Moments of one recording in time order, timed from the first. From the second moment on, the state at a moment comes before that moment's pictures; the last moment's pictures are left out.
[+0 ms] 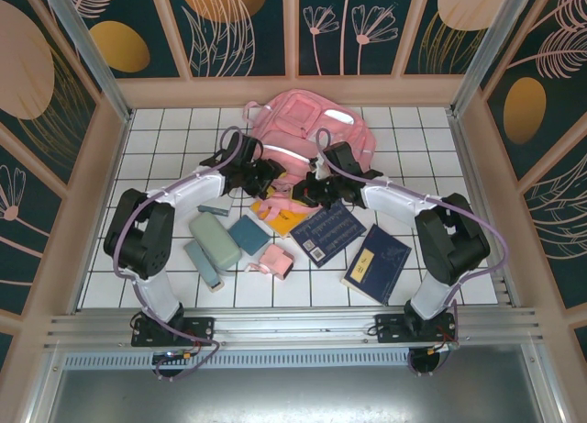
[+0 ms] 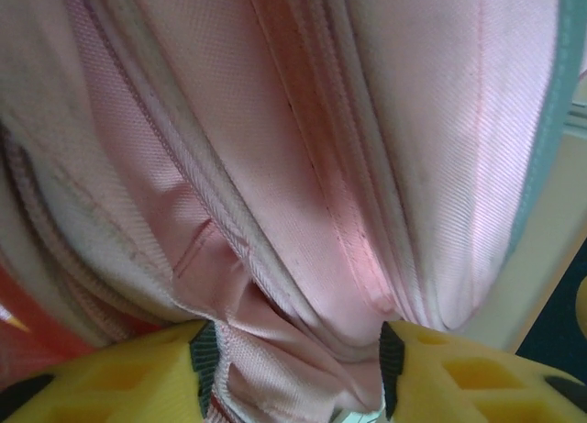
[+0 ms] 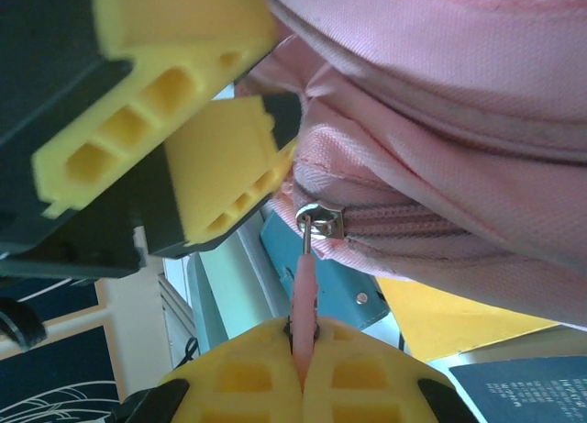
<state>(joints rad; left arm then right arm) -0.47 1.81 1.23 -0.29 0.39 -1.32 0.58 1.70 1.08 -0.17 -0.65 0.87</state>
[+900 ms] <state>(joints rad) -0.43 1.82 1.33 -0.35 0.22 -1.26 0.51 1.63 0.97 -0.18 -0.53 0.78</state>
